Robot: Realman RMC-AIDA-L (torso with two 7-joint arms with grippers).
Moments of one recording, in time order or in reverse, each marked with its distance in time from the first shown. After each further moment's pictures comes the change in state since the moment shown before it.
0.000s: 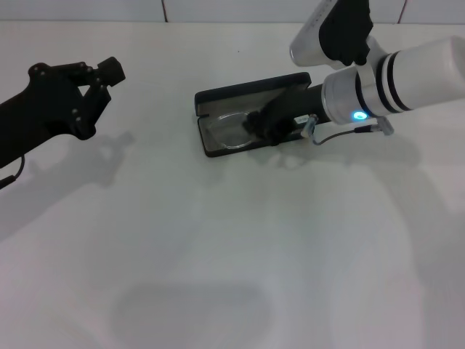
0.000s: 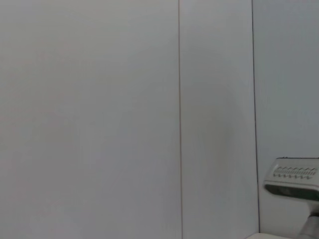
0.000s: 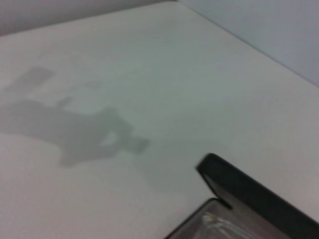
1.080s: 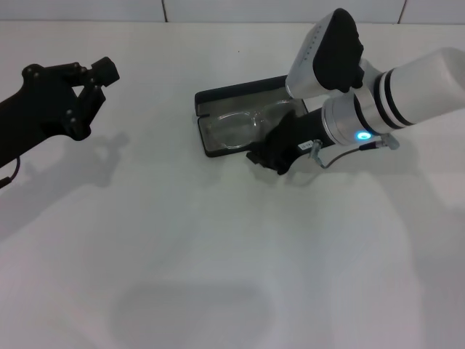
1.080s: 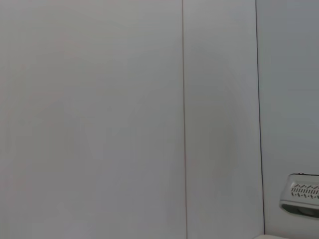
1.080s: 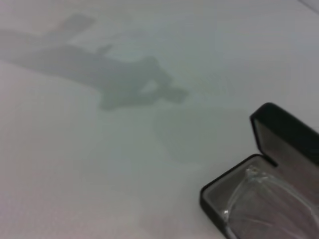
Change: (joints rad) left arm 0.011 0.001 0.000 0.000 -0.014 0.000 0.011; right arm 0.012 0.000 -0.053 0.016 -0.056 -0.068 -0.012
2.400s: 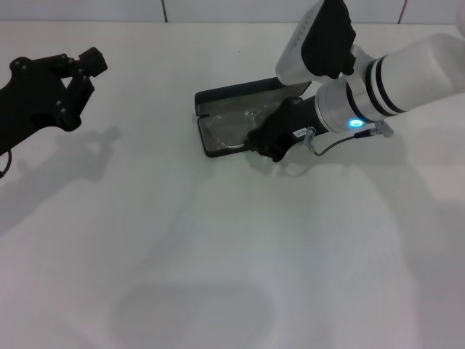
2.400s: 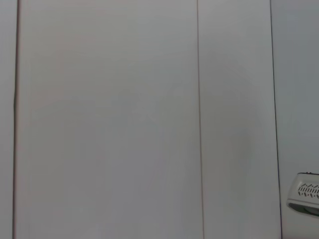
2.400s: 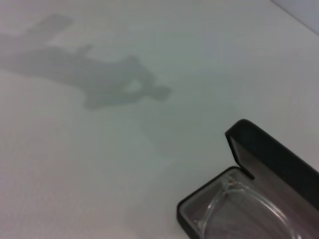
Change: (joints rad) left arm -0.002 0.000 -0.026 -0.001 -0.013 -0.015 0.003; right arm 0.051 0.000 -0.025 0.023 0.000 0.044 0.047
